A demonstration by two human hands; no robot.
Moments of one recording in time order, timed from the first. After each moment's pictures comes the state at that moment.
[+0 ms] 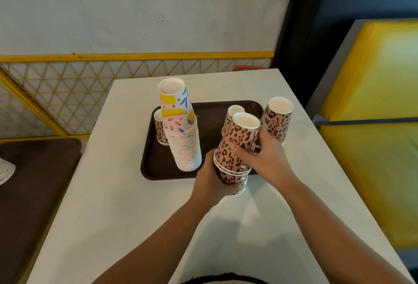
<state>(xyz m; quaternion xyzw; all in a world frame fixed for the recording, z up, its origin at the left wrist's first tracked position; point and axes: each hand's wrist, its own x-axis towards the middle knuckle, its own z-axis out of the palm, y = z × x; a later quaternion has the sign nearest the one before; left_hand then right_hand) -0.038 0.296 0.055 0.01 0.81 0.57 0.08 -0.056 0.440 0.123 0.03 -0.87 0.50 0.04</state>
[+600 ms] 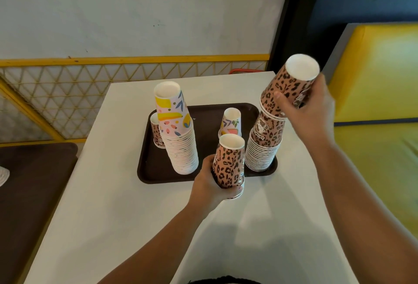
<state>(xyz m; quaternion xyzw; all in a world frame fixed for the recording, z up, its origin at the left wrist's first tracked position) -0.036 0.299 0.050 0.00 0.83 0.55 0.09 -0.095 0.496 0.184 -0.05 -0.86 0.41 0.29</state>
